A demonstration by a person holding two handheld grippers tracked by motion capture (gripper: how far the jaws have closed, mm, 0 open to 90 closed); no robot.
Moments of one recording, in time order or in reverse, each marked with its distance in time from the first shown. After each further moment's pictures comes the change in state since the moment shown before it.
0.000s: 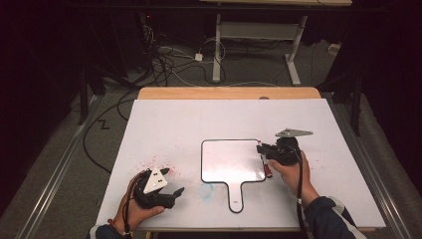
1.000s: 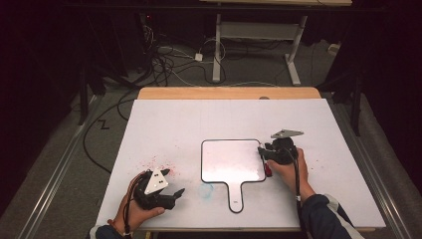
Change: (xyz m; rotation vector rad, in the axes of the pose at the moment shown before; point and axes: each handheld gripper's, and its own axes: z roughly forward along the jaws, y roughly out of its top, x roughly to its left) left arm -0.002 0.000 0.001 0.011 0.002 0.010; right arm -0.017 -0.010 0.026 0.083 -0.142 -0.080
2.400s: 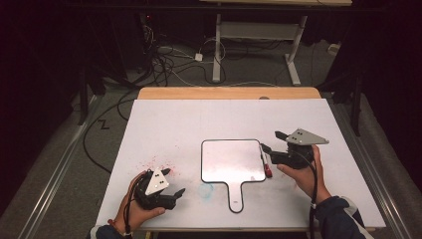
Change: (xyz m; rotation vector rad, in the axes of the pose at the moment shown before) left arm -0.001 0.002 0.000 -0.002 0.005 0.012; right arm 0.017 0.011 -0.077 -0.318 0.021 -0.186
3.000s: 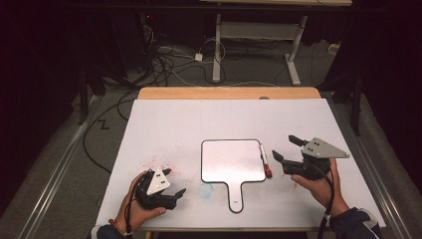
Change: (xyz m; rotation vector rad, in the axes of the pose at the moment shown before) left arm -0.001 0.001 0.002 0.009 0.002 0.006; right arm 0.004 -0.006 -0.044 -0.048 -0.030 -0.051
